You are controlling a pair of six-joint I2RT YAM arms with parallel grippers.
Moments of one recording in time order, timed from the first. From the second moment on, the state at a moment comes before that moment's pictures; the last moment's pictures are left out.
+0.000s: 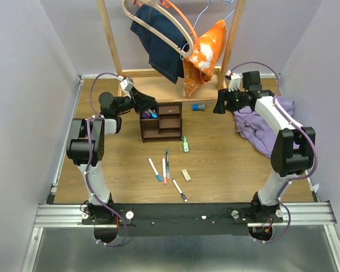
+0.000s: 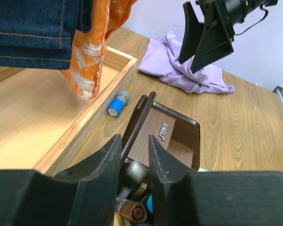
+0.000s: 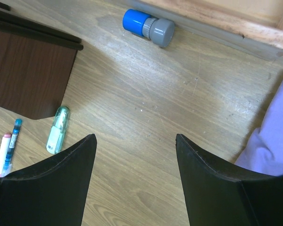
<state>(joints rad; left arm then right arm) -0.05 1.97 1.03 1.23 1.10 -0.51 0.11 1.79 1.44 -0.52 -0.48 -0.10</state>
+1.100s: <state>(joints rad) -0.65 1.47 1.08 -1.16 0.86 1.59 0.11 1.65 1.36 -0.51 -0.53 -0.20</state>
